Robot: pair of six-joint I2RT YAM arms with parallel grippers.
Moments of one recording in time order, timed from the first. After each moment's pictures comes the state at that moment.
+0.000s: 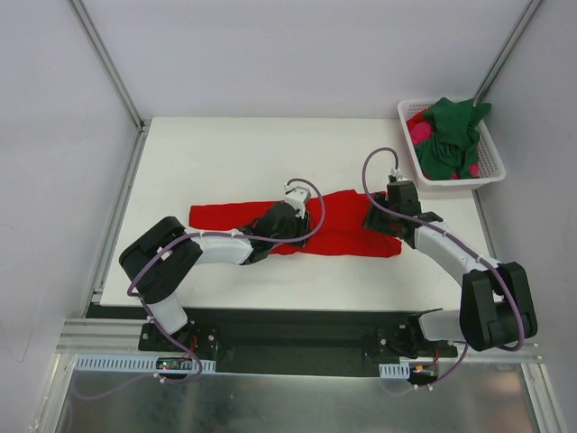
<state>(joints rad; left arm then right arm) -0.85 1.70 0.79 0.36 -0.05 -0.40 0.28 1.33 0.73 -0.27 0.02 0.47</state>
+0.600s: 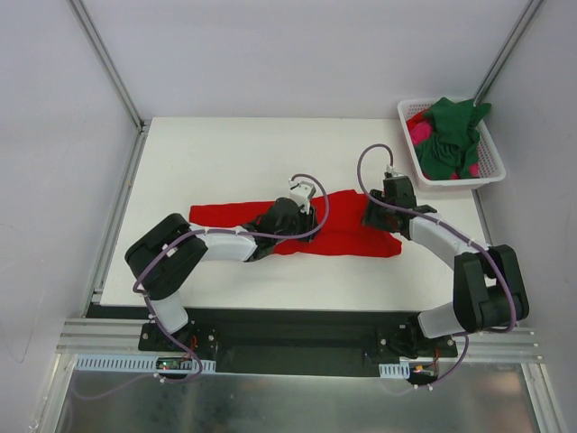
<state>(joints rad) -0.85 1.73 0.83 0.43 -0.02 -0.41 0.27 1.44 0.78 -0.24 0.01 0.44</state>
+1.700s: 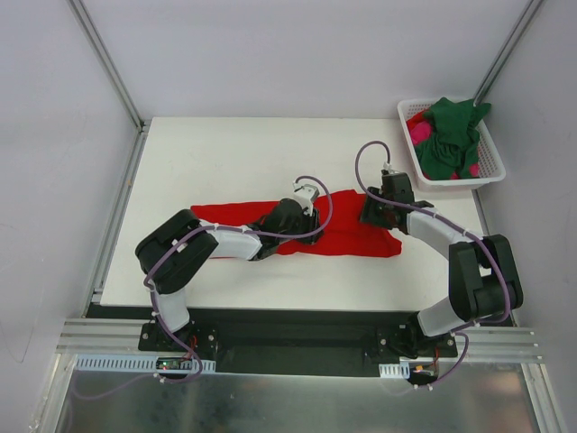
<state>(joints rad) -0.85 1.82 0.86 0.45 0.04 -0.44 0.26 1.51 0.83 -0.22 -0.04 0.43</state>
